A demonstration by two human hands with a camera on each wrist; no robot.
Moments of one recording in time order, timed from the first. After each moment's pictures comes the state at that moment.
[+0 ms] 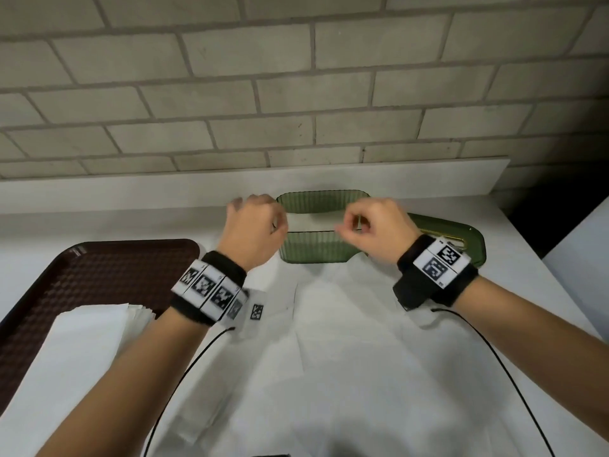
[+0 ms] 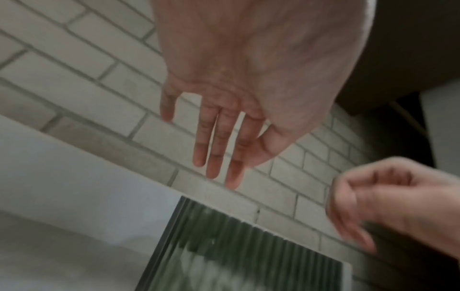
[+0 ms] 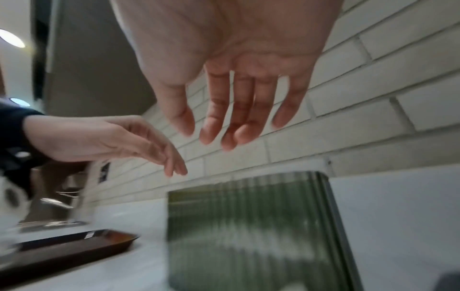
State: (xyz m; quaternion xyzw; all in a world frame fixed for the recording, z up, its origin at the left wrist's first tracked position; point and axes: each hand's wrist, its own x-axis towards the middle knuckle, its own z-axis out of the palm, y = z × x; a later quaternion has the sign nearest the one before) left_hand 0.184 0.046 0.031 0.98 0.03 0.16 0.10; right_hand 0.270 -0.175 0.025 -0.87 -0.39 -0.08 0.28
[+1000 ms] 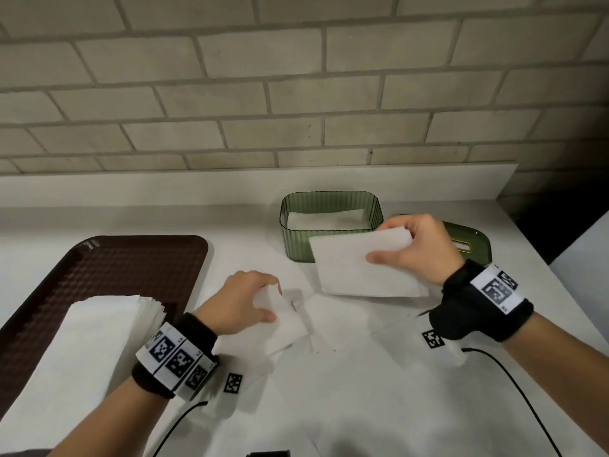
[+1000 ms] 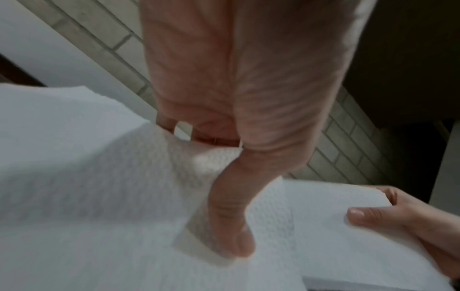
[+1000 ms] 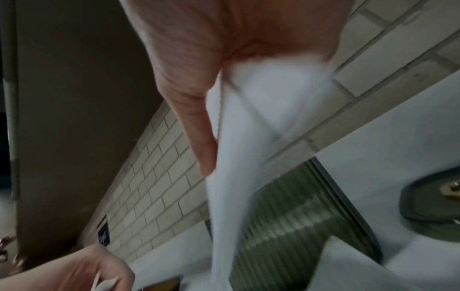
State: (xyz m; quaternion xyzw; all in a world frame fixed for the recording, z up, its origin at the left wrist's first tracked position) left_hand 0.098 0.055 -0.011 0.96 0.04 -0.09 0.25; right_hand 0.243 -0.217 0.028 -0.85 -0.26 0.03 0.45
